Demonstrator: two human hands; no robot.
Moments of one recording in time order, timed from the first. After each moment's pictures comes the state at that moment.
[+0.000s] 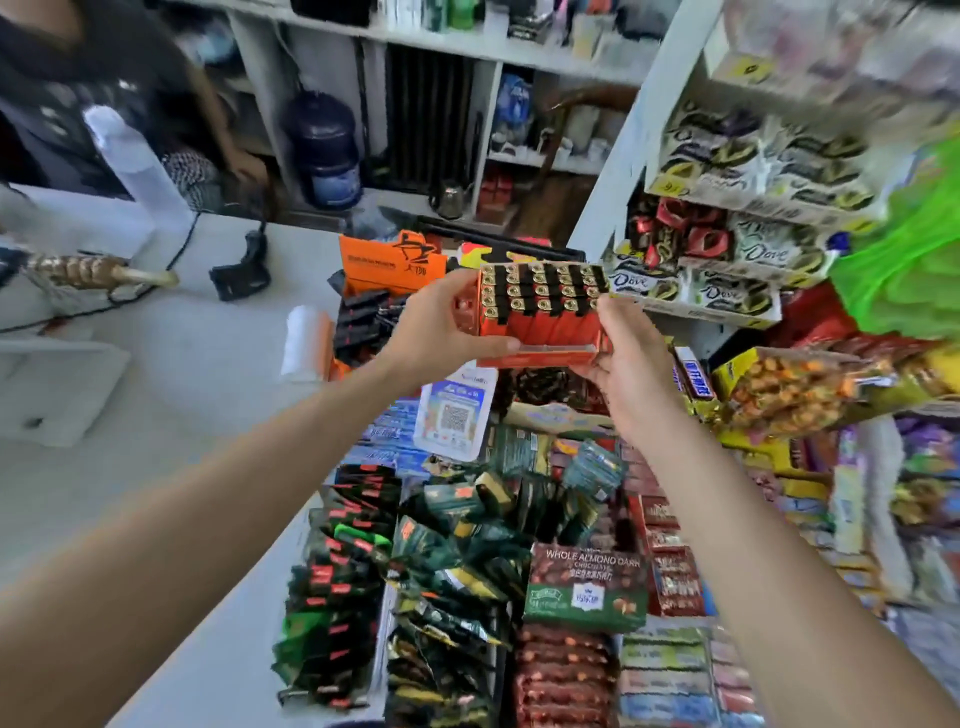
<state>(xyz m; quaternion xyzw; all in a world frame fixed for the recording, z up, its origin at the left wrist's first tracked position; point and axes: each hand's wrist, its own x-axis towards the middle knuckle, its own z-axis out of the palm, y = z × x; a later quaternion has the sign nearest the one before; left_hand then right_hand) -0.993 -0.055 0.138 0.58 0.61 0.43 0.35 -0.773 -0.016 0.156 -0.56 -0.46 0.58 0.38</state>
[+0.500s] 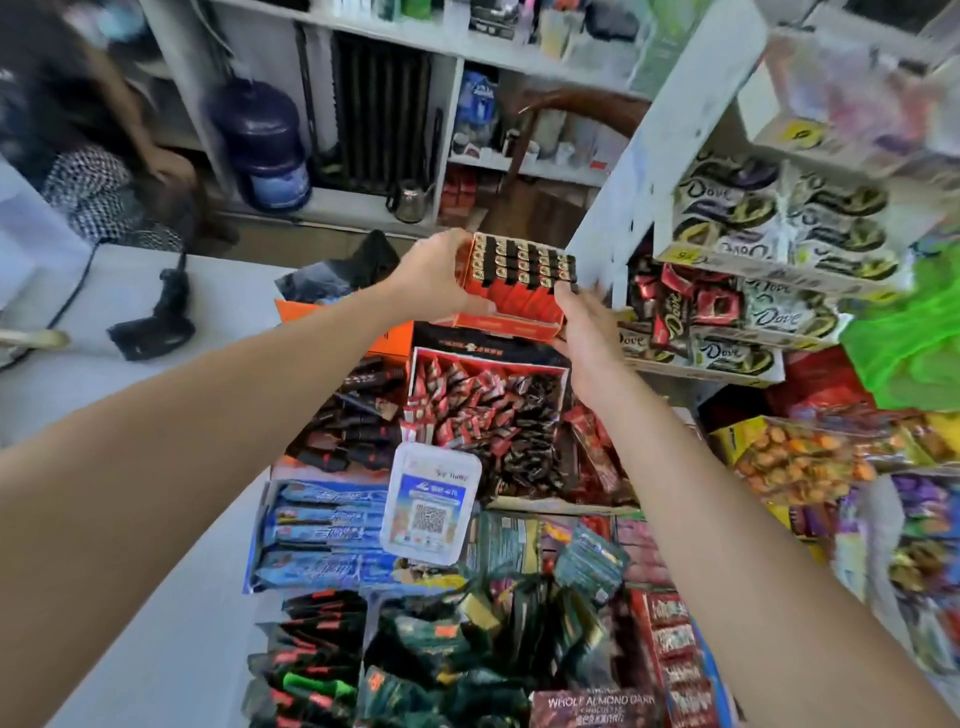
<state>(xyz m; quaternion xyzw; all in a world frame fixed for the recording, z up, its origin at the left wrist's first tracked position) -1.039 0.162 0.105 0.64 0.64 0.28 0.32 -0.827 0.149 0.116 -0.65 -0.45 0.51 0.35</state>
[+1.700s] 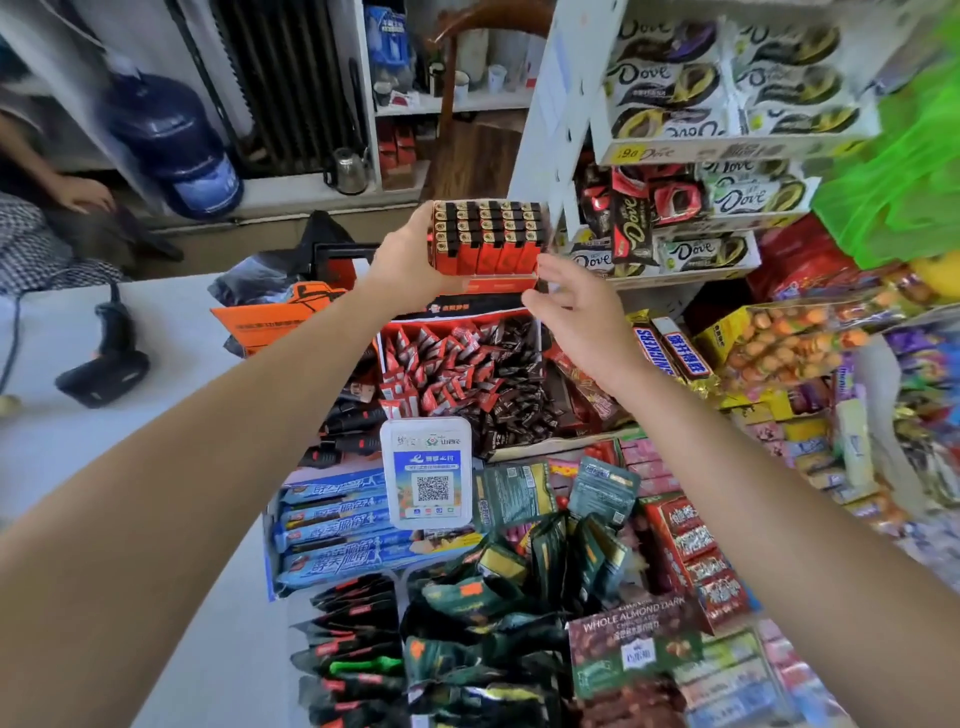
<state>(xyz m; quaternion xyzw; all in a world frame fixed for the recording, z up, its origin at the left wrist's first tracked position) -1.006 0.165 0.076 0.65 0.64 0.25 0.32 -0.788 0.099 0.119 -0.62 -0.64 0.37 0.26</state>
